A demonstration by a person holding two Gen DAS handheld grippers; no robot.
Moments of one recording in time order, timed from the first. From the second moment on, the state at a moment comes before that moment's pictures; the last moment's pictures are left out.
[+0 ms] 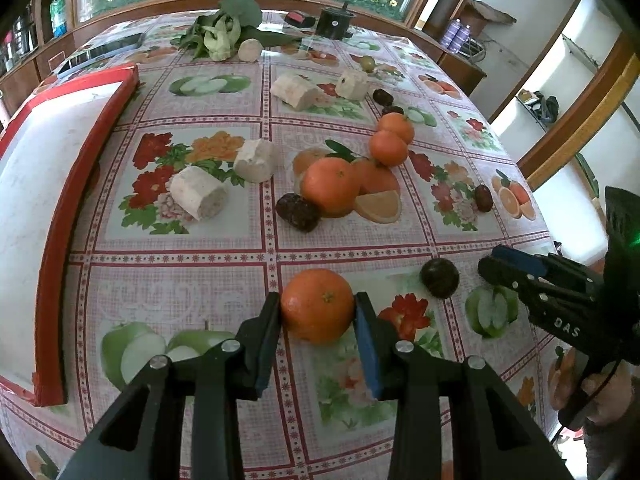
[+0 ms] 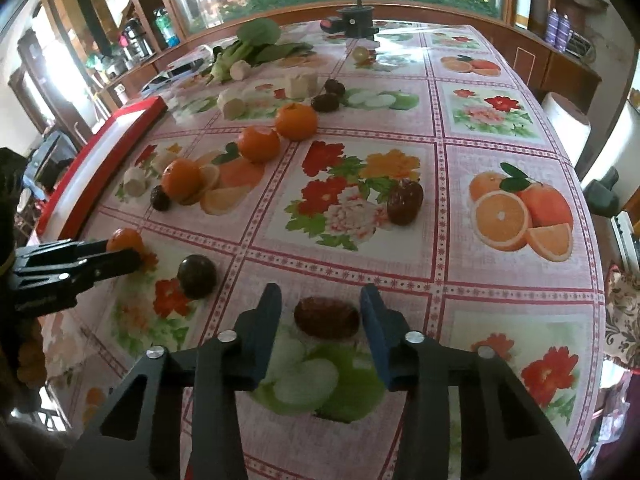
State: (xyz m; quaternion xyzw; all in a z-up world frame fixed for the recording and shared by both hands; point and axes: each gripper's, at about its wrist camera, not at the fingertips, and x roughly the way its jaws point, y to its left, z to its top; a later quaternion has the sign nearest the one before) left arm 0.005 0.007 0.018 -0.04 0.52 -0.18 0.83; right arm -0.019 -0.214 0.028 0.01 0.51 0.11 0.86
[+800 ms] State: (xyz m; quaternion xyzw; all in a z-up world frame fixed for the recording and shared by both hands) left arm -0.019 0.017 0.027 -0.04 0.49 -0.22 0.84; right arm -0.054 -0.200 0.042 -0.02 0.48 0.09 0.87
